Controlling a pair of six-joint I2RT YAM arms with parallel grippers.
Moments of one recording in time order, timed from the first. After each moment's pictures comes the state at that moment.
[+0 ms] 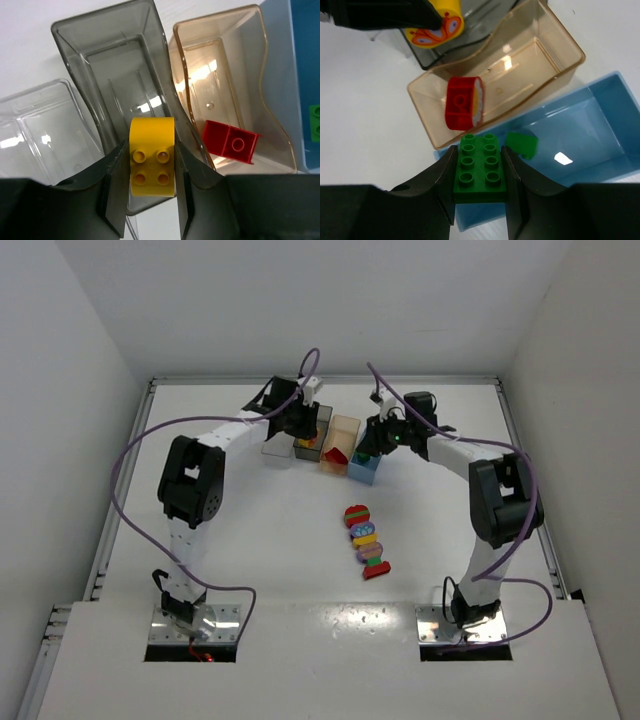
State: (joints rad) left arm -0.39 2.10 1.63 -0.23 0.23 -0.03; right arm 0.22 1.85 1.16 0.03 -0.60 -0.11
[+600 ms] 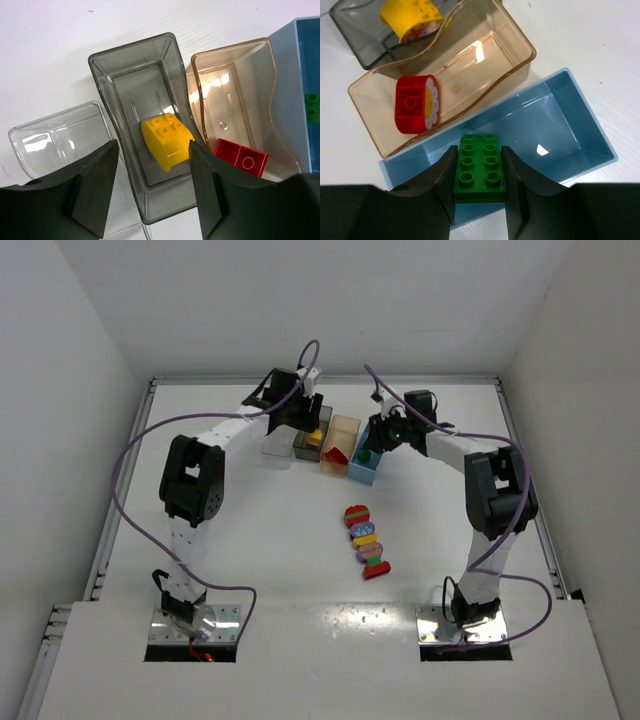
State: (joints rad) left arm -0.39 2.13 1.72 -0.25 0.15 -0.01; right arm 0.20 1.94 1.22 0.01 -0.50 -0.20
